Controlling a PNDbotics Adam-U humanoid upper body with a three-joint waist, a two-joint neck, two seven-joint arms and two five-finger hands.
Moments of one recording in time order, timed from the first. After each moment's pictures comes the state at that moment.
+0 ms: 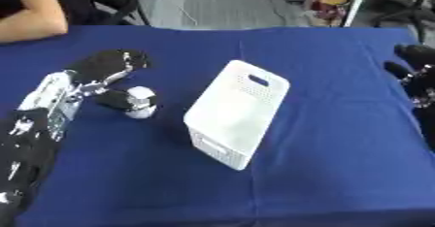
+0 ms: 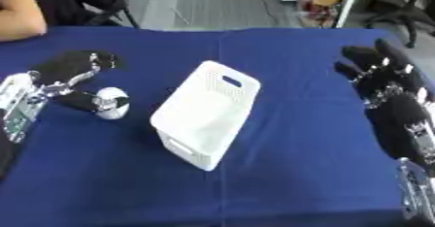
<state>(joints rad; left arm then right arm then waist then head) -0.66 0.47 -0.13 -1.03 -1.08 -0.63 -0.12 -0.08 -0.33 -0.02 -1.98 -0.50 -0.34 0.62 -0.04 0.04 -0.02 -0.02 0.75</state>
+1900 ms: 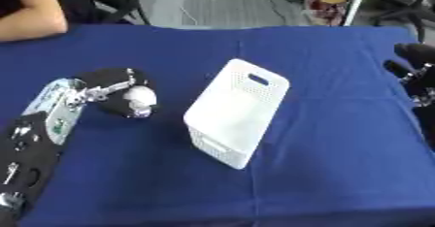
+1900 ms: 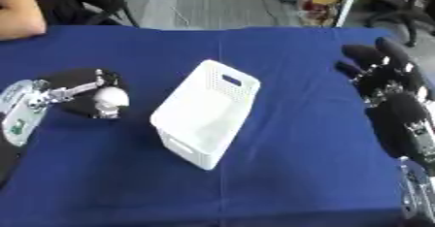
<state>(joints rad) -0.64 0.46 -0.15 -1.03 -0.92 -0.51 -0.39 -0.08 -0.33 -0.02 -1.98 -0.50 -0.34 0.62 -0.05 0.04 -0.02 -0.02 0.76</state>
